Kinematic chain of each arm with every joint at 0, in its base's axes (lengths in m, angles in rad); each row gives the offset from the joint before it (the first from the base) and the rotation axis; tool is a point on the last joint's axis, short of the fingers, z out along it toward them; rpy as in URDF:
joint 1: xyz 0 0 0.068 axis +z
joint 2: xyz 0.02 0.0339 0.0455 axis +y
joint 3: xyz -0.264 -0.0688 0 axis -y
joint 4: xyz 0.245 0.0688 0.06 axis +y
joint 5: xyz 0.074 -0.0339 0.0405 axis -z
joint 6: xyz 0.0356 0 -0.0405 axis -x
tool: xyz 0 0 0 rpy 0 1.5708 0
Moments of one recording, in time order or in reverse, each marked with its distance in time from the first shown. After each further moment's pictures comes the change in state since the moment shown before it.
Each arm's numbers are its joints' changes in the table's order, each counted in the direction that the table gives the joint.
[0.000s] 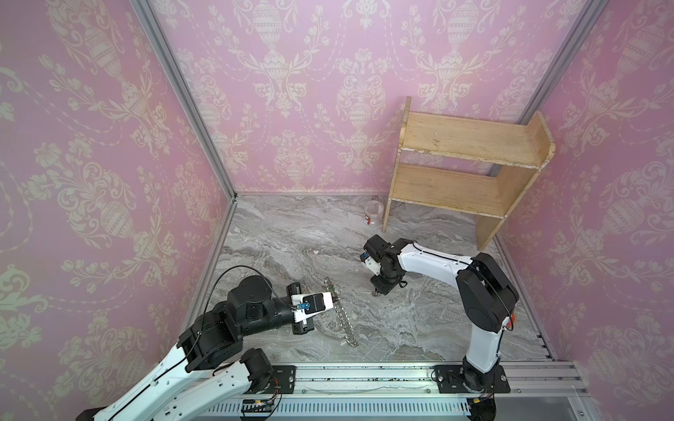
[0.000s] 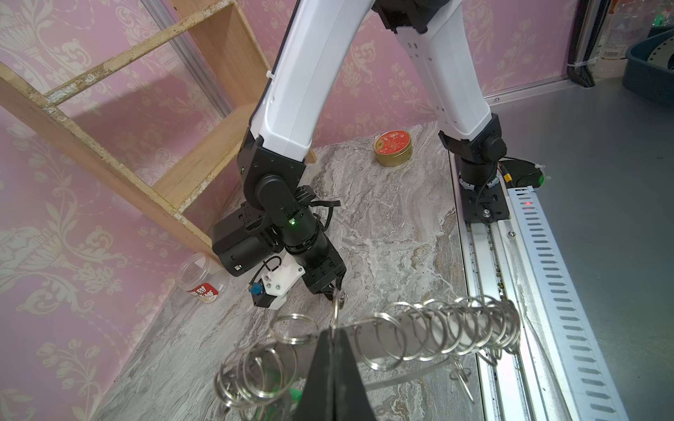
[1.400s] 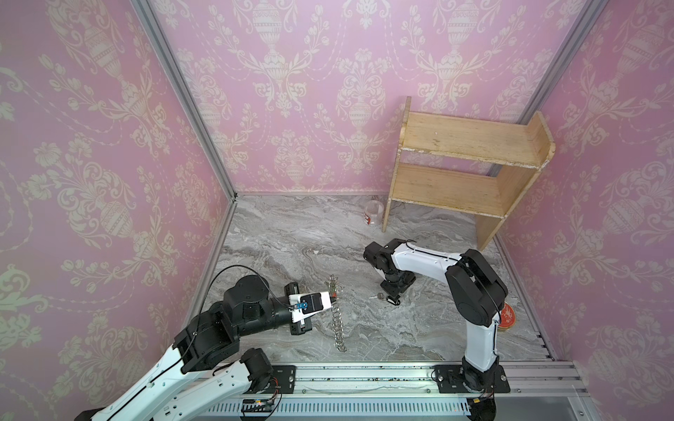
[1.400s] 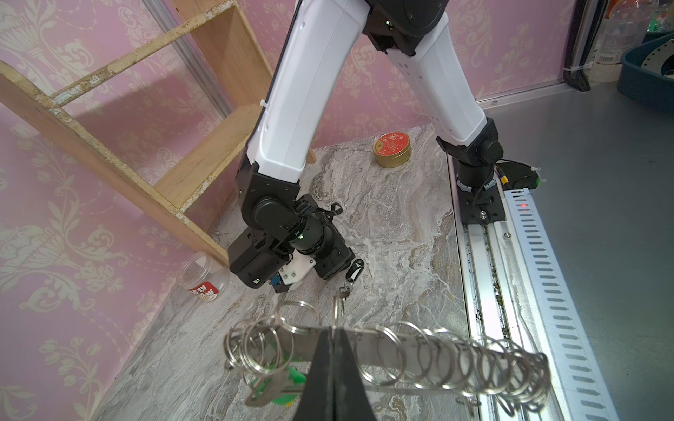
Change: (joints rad) left arm 0.000 0.000 0.032 0.033 0.000 0.007; right arm 0.014 0.063 0.027 0.264 0.270 -0.066
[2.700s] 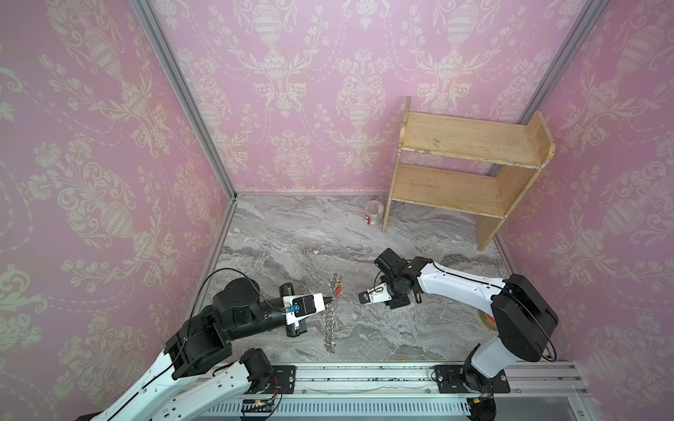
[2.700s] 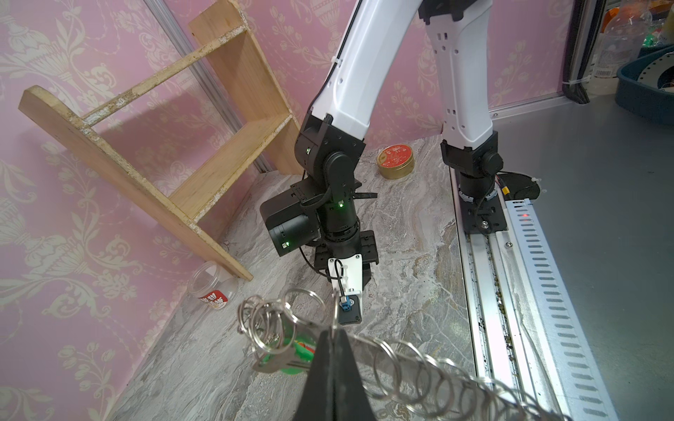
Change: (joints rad) left arm 0.000 -0.034 0.021 0.009 0.001 0.000; right arm 0.045 -0.330 -0.320 -0.444 -0.331 1.138
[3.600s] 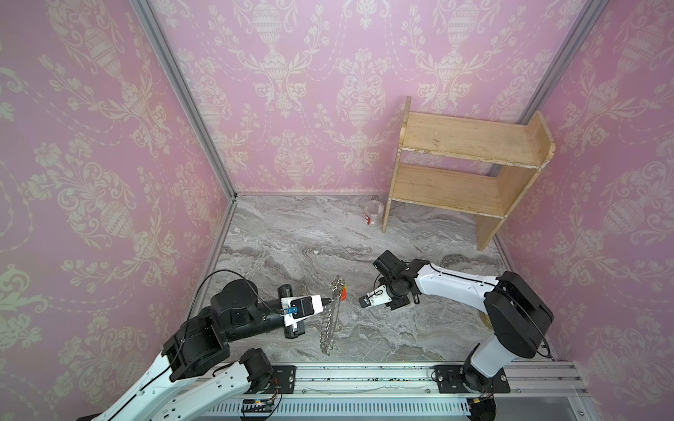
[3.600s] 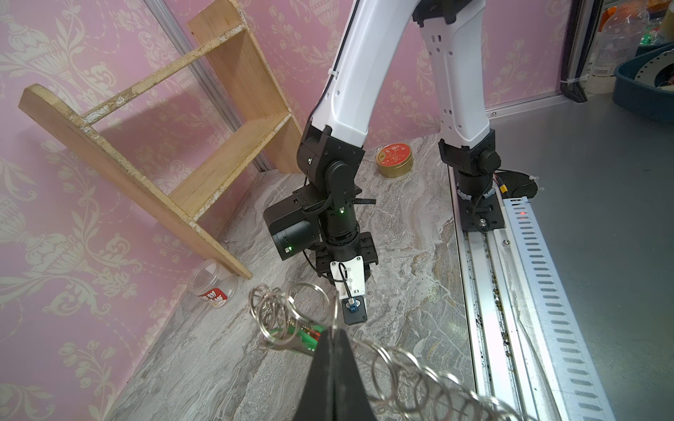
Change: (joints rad) left arm 0.000 -0.013 0.000 0.016 -0.001 -0.001; right arm -0.003 0.026 -0.027 -0.055 0.025 0.080
